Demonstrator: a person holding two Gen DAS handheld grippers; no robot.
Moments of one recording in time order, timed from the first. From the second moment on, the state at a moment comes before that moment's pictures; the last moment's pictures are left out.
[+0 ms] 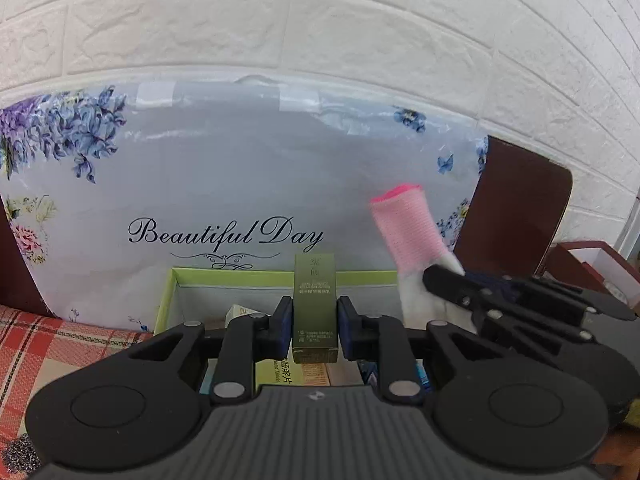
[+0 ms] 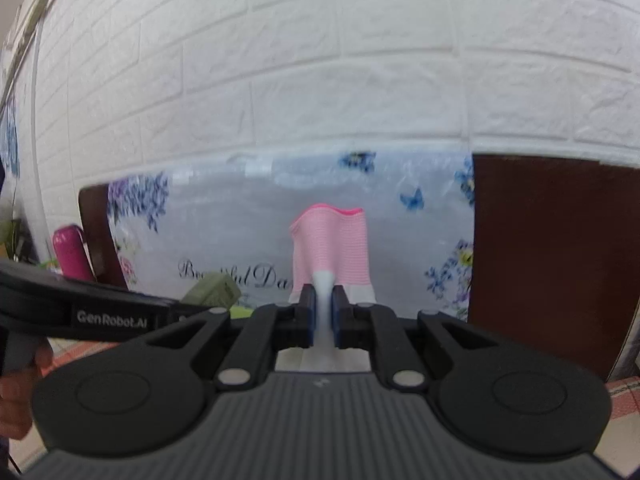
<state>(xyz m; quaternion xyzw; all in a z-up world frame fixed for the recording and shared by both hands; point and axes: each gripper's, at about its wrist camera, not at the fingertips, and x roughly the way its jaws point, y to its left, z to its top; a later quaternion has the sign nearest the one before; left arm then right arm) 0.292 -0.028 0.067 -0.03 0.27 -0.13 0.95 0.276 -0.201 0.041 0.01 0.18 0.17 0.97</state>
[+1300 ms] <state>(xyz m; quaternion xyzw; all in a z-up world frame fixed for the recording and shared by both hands) 0.104 -0.027 0.030 -0.01 0.33 -0.09 0.94 0.056 -0.231 0.011 0.03 0.22 0.14 0.97</state>
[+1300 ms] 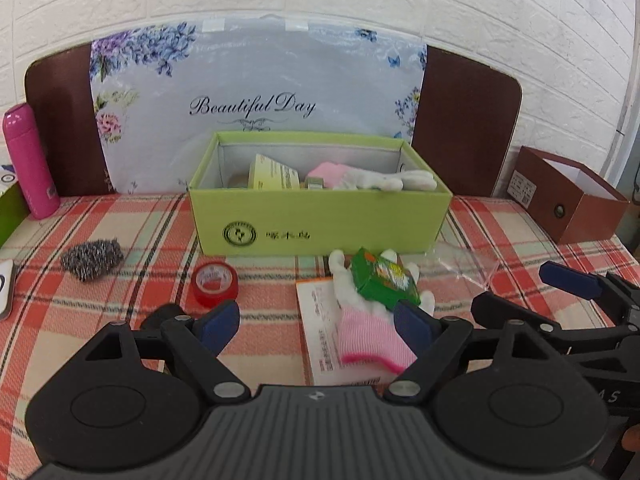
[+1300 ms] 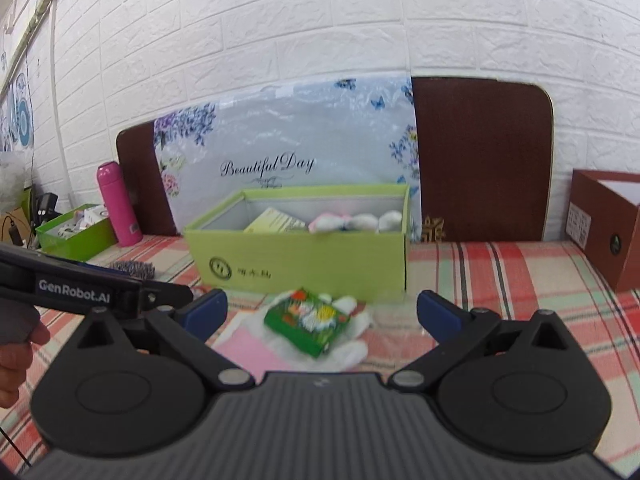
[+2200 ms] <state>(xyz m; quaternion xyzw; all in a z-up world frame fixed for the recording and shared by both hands) 0.085 0.000 -0.029 -0.03 0.38 -0.10 0.92 0.133 -0.188 -0.028 0.07 0.29 0.14 0.94</state>
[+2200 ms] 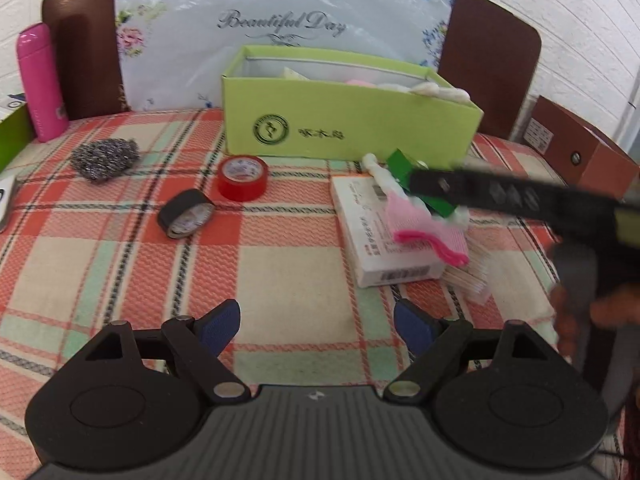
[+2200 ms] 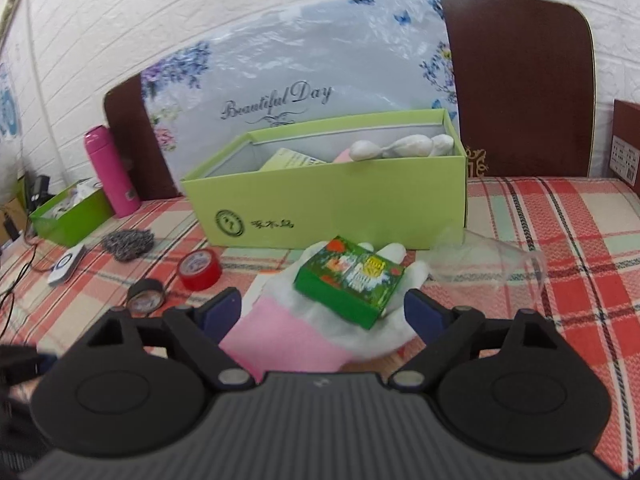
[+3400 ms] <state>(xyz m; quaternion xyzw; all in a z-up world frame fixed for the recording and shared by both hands) 0.124 -0.013 -0.037 -0.10 0.38 -0.16 0.90 0.042 -0.225 -0.029 0.08 0.29 0.13 0.95</state>
